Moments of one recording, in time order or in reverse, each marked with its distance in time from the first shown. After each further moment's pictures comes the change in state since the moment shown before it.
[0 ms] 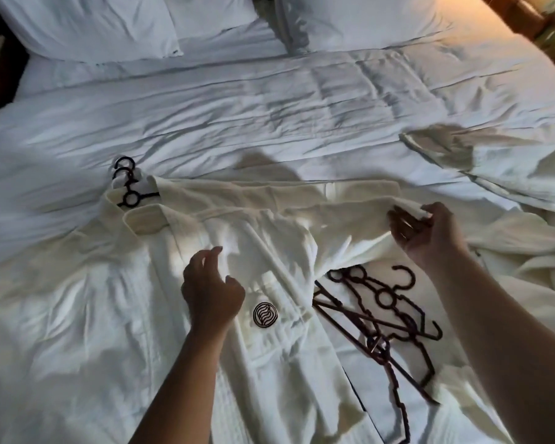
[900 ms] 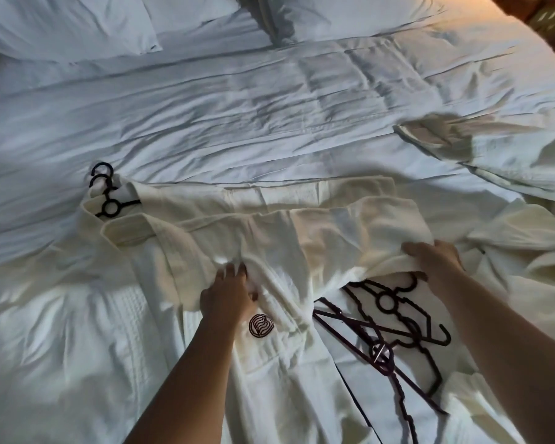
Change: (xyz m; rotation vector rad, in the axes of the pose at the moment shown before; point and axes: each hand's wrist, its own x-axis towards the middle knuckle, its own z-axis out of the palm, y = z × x) left_hand 0.033 -0.008 0.068 0.577 -0.663 0.126; right_hand 0.046 0.026 -0.065 -0.769 0.326 -0.065
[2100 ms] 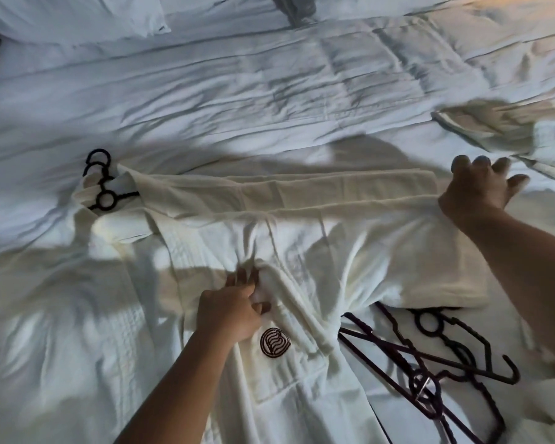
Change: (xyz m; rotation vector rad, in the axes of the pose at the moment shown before) left_hand 0.009 -0.012 -0.008 0.065 -0.044 0.095; right_hand 0.079 -0.087 0.048 -1.189 0.495 -0.601
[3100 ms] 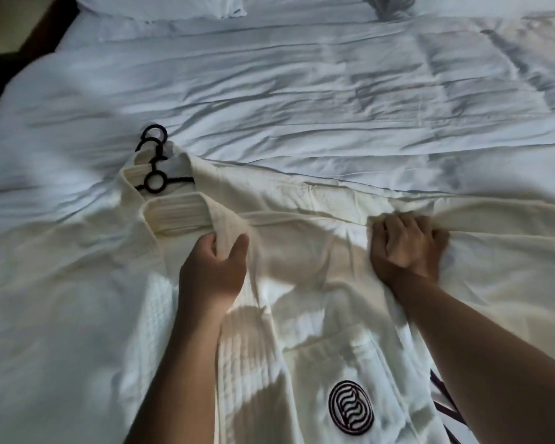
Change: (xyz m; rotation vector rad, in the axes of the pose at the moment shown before) left_hand 0.035 -0.090 -0.035 -0.953 0.535 -0.486; right_hand -0.094 -0.200 0.108 0.273 0.210 -0.408
